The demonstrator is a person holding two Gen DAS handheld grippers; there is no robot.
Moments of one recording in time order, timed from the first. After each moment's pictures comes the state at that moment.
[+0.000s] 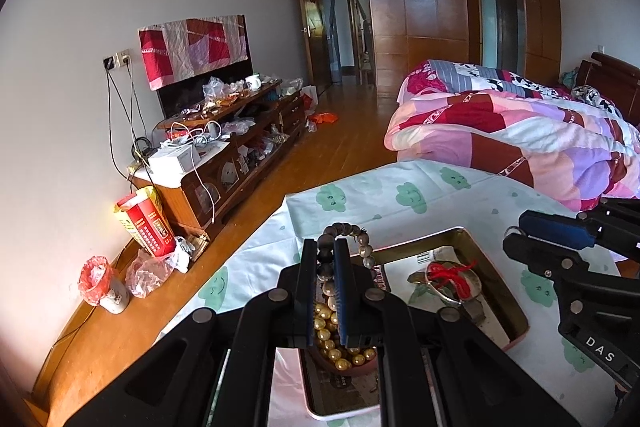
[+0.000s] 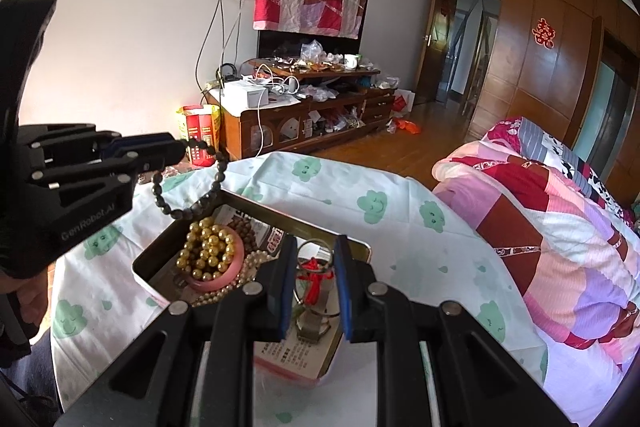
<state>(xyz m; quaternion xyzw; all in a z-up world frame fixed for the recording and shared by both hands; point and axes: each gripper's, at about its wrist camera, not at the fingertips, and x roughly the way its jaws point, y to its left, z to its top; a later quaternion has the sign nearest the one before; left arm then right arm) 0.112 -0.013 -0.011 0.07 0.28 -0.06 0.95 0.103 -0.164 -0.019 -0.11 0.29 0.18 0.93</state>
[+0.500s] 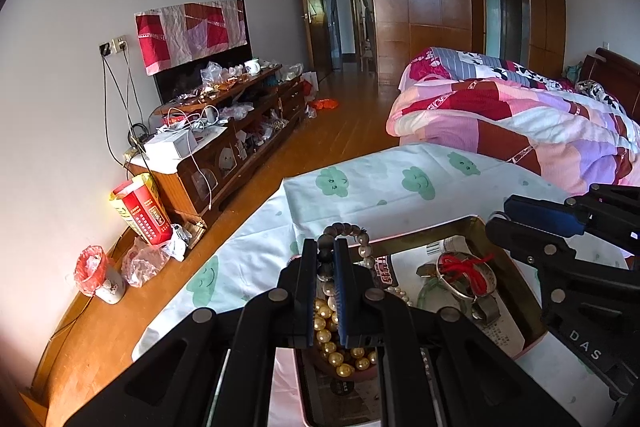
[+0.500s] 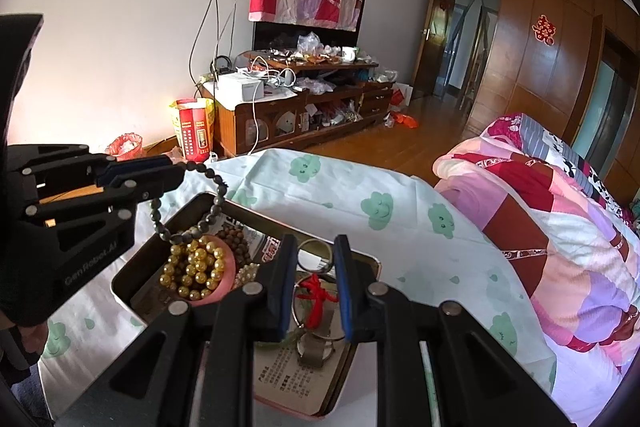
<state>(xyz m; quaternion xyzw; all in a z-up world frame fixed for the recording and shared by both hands) 0.130 -0.015 -0.030 0.07 0.31 -0.06 0.95 0.129 -0.151 -0.032 -0.12 0.30 0.17 0.93</state>
